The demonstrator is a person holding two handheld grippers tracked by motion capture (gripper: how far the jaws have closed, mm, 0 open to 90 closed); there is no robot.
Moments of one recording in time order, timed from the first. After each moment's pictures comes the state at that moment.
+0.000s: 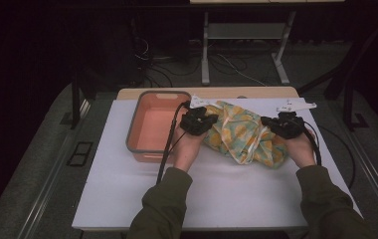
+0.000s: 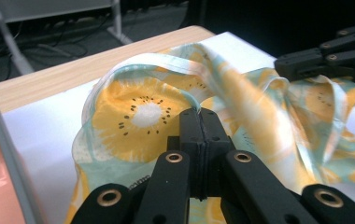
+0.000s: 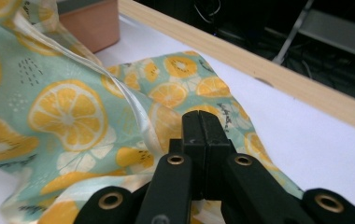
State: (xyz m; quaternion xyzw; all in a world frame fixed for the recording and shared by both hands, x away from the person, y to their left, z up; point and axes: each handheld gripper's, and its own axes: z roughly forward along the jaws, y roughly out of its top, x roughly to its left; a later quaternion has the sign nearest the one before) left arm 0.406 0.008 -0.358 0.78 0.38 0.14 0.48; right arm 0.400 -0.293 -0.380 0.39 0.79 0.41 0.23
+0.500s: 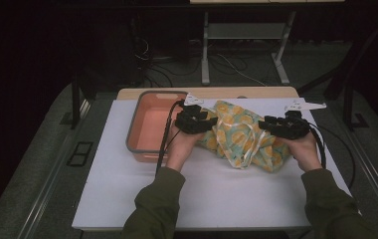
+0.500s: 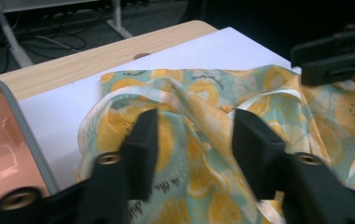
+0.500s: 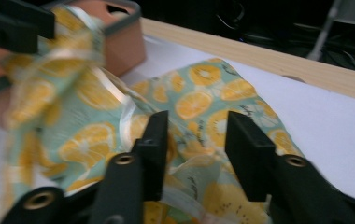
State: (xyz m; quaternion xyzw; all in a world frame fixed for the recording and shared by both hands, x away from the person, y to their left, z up) left arm 0.399 0.026 -0.351 0.79 0.37 0.13 0.48; right arm 0.390 -0.308 -0.375 0.41 0.76 0.48 0.16
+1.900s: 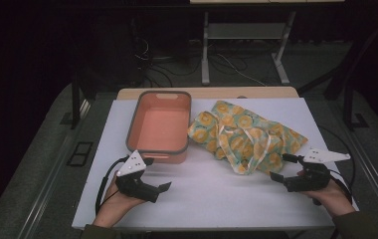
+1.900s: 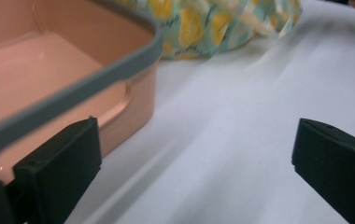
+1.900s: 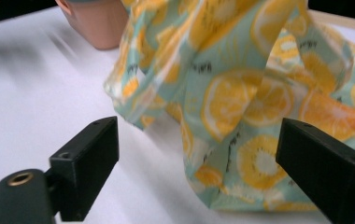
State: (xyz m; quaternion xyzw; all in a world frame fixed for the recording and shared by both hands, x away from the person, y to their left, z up) left arm 0.264 0.173 -0.411 0.82 0.29 0.14 0.47; right arm 0.274 -0.333 -0.421 0.35 0.79 0.48 0.14
